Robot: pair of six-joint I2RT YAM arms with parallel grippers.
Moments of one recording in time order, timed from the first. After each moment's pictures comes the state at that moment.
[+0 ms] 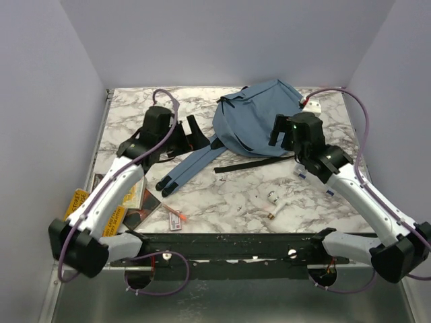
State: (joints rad) left arm -0.42 1.15 1.16 -0.55 0.22 -0.62; right arm 0.52 1.12 1.10 -0.47 0.45 0.39
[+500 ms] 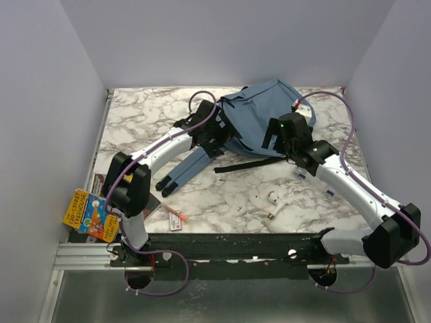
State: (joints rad) left arm -0.57 1.77 1.39 -0.47 0.19 -1.15; right arm 0.52 1.29 1.12 -0.53 0.43 0.56
